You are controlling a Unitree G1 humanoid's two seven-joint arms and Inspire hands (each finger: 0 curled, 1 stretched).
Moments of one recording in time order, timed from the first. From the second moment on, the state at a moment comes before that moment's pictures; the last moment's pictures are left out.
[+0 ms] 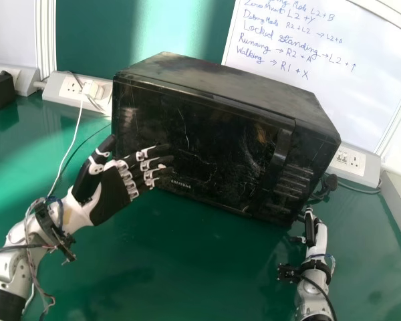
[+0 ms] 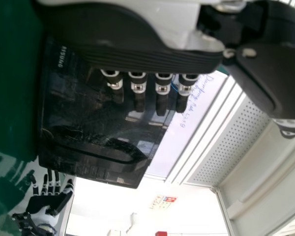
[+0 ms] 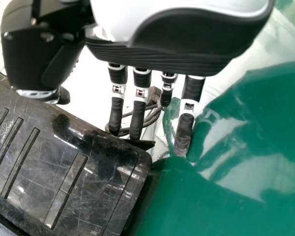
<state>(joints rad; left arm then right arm) -0.62 0.28 0.20 0.23 -0.54 0.13 -0.80 -0.96 -0.46 -0.20 1.32 -0.11 -0.31 -0.19</state>
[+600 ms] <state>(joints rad) -0.78 0.28 0.17 0.45 -0.46 0.06 -0.85 -0.96 -0.46 -0.20 1.32 -0.11 -0.32 -0.19</state>
